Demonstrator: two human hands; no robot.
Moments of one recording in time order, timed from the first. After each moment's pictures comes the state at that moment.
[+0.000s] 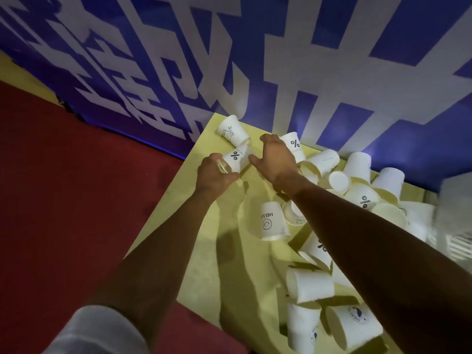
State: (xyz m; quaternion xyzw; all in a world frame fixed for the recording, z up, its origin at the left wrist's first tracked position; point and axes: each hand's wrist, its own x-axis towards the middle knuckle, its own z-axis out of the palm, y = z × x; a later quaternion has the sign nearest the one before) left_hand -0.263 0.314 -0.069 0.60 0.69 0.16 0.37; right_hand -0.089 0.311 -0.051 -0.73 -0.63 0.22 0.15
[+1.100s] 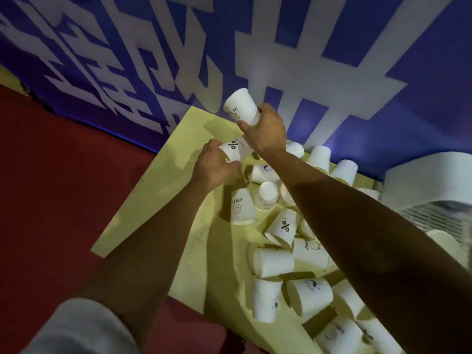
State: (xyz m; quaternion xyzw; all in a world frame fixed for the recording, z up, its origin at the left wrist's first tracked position) left_hand -0.208 0.277 -0.029 0.66 0.63 0.18 0.37; right_hand -0.057 0.309 -0.005 -0.78 -0.52 0.19 0.29
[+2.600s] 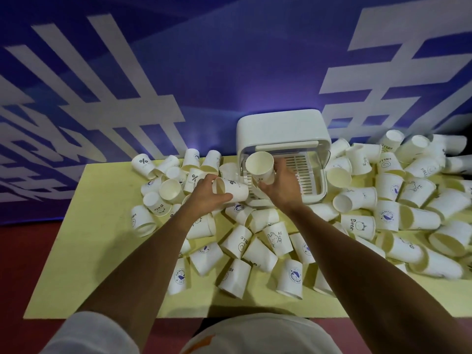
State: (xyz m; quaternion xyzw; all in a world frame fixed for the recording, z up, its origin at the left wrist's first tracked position) left_hand 0.037 0.055 0.033 0.77 0.48 0.00 0.41; right_hand 0.219 -0.069 0.002 -0.84 -0.37 0.14 0.38
